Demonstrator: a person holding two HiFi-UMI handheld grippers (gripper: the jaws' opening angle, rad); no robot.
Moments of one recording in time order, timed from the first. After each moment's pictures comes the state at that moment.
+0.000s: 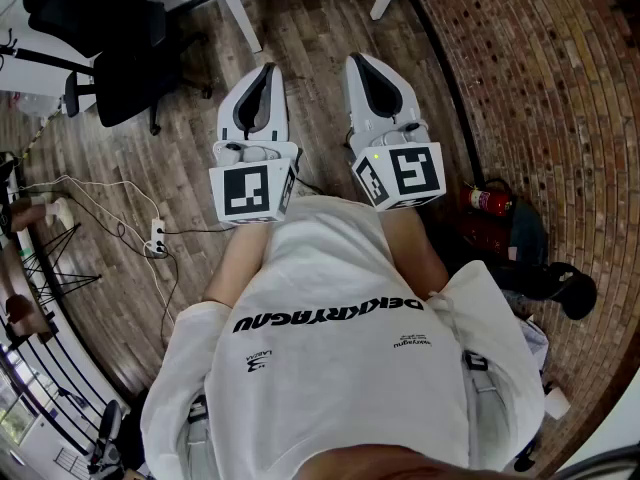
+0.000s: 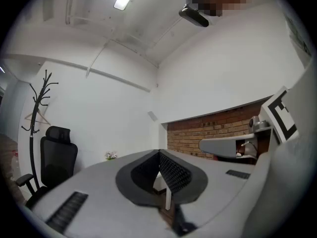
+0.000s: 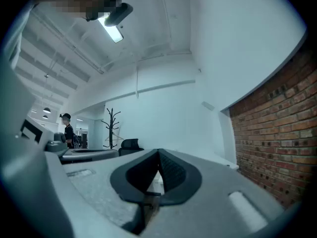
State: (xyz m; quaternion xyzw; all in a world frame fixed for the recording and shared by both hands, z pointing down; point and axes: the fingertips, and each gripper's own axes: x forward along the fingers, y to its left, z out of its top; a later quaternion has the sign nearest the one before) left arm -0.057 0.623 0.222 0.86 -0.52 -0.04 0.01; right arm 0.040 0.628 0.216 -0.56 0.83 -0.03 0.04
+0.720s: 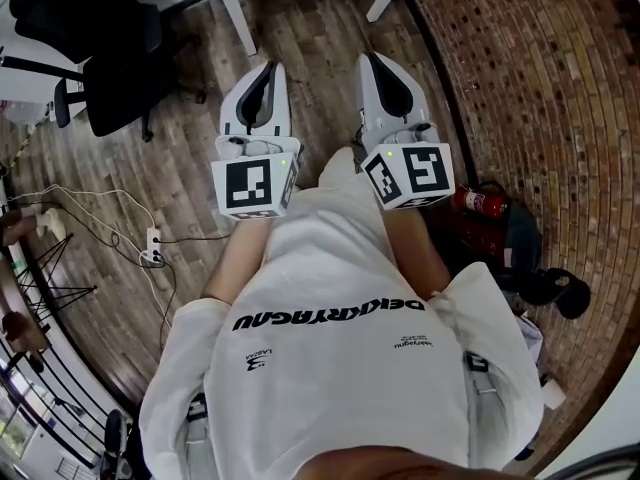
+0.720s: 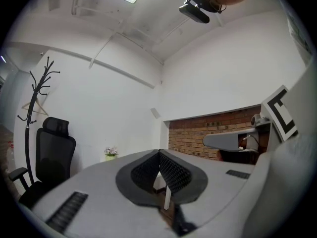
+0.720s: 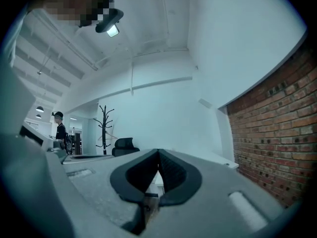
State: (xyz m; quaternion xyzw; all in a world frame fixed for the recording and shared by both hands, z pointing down) left arm -0.101 0.553 0.244 0.86 -0.51 -0.04 0.03; right arm 0.009 0.564 0.225 -0.59 0.81 -0.04 0.04
